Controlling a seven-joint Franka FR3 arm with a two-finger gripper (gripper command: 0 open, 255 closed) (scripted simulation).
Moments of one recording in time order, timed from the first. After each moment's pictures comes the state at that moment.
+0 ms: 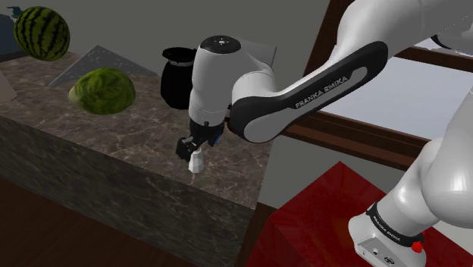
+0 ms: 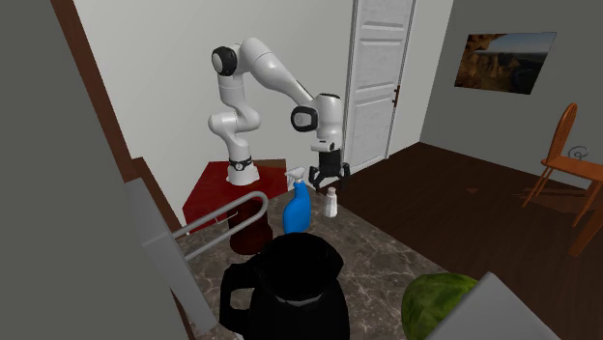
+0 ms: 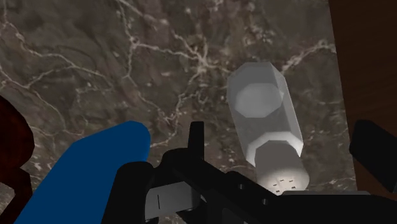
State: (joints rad) arm 0.27 0.21 0.48 -2.07 -0.34 2.41 0.76
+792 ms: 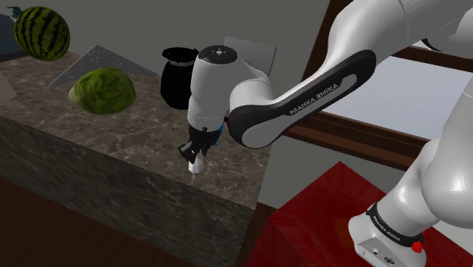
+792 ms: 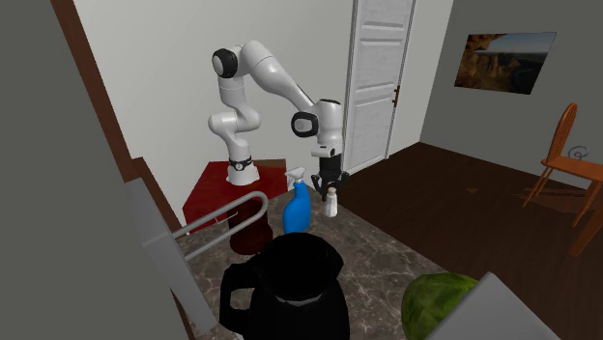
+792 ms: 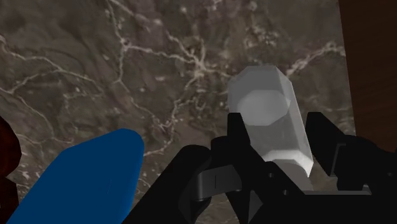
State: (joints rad) arm 0.28 0.25 0.46 -2.07 -0.38 2.44 0.79
